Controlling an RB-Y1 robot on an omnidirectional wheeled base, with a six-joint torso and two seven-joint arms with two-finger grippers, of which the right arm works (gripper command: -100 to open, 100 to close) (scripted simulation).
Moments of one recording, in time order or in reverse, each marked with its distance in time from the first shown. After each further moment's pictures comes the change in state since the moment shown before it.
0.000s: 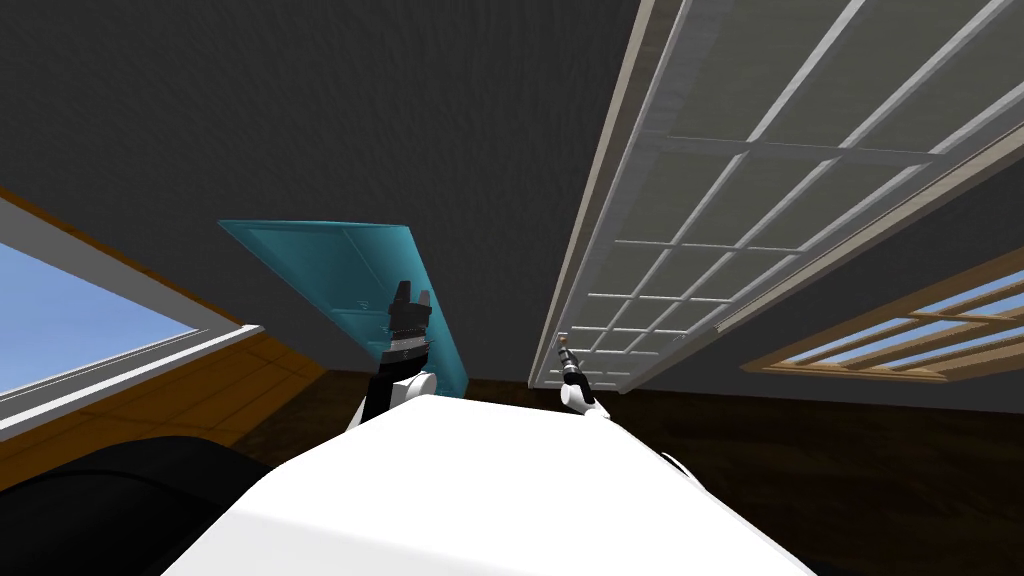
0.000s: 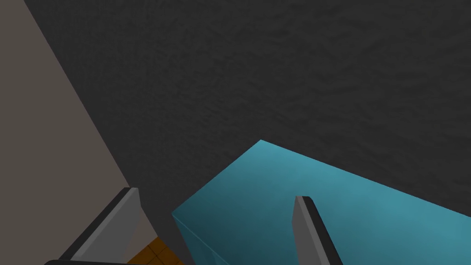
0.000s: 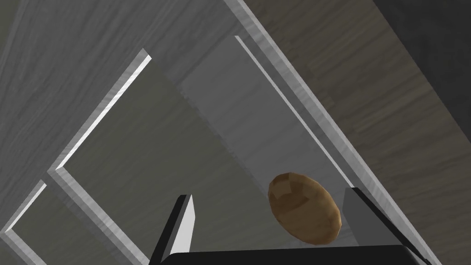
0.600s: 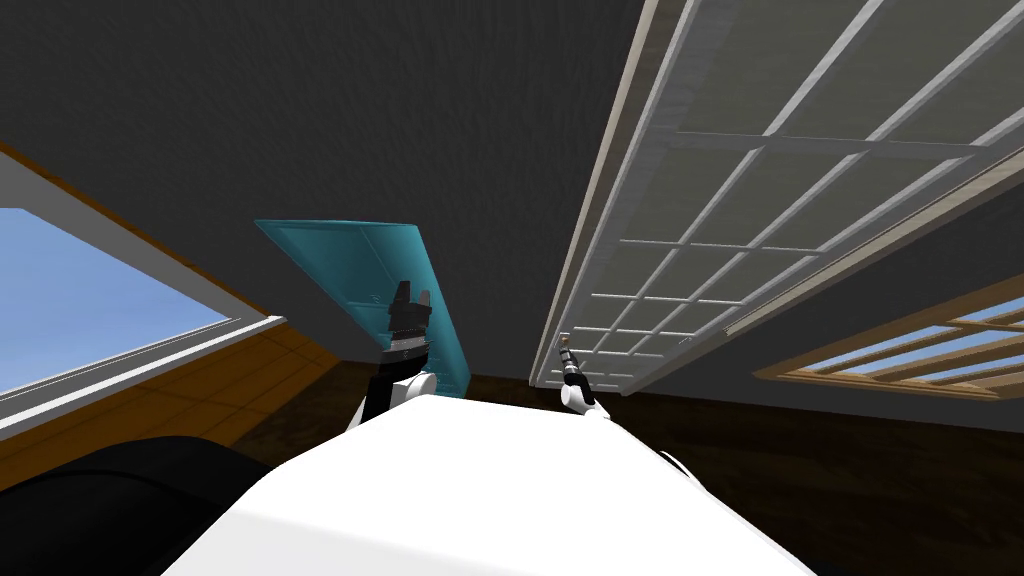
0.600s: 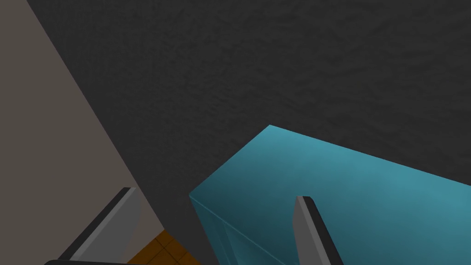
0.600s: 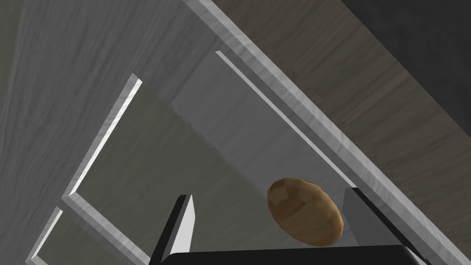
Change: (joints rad) arm -0.006 0.002 -0.004 0.022 0.001 -0.022 -0.136
